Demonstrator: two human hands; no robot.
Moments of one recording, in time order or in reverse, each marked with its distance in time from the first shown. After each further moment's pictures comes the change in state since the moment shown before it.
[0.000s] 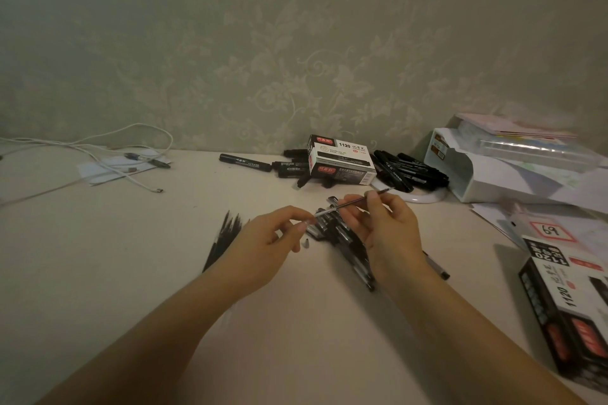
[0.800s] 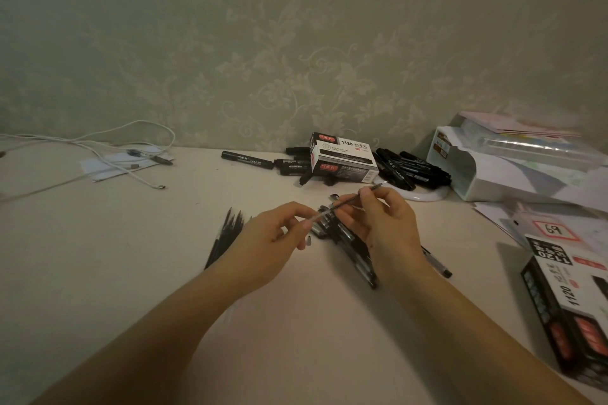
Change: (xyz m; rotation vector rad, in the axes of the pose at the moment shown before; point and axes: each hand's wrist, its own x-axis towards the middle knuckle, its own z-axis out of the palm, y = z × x) left_hand 0.000 0.001 0.000 -0.056 -0.006 0.031; right_hand -0.005 -0.003 0.001 -0.158 -0.079 -0.024
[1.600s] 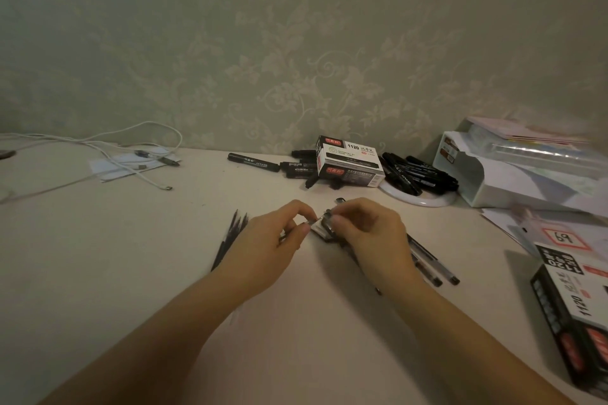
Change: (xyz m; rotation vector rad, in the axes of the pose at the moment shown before) left_hand 0.001 -0.012 -0.003 0.201 0.080 0.066; right_hand -0.001 0.015 0.000 -0.722 -0.114 -0.322
